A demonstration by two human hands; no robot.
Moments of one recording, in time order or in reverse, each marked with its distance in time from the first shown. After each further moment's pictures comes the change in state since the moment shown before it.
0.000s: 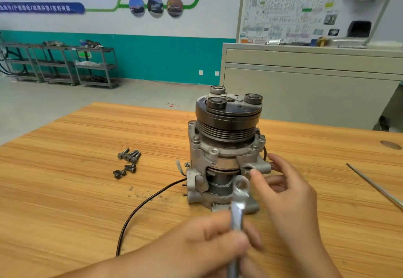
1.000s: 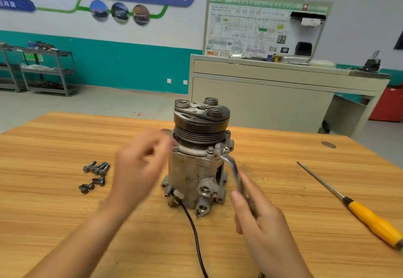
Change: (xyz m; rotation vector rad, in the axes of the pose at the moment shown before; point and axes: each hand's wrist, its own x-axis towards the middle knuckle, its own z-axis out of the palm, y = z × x) left_hand 0.046 0.022 -0.070 0.875 0.881 0.959; right_hand -0.041 -0.048 -0.035 0.021 -0.343 0.071
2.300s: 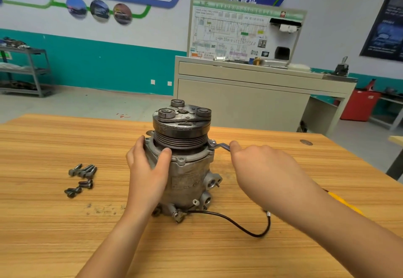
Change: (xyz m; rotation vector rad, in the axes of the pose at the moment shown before) left_hand -0.016 -0.009 0.037 -0.153 0.108 -0.685; right_hand 0.054 -0.061 -0.033 -1.376 -0.245 -0.003
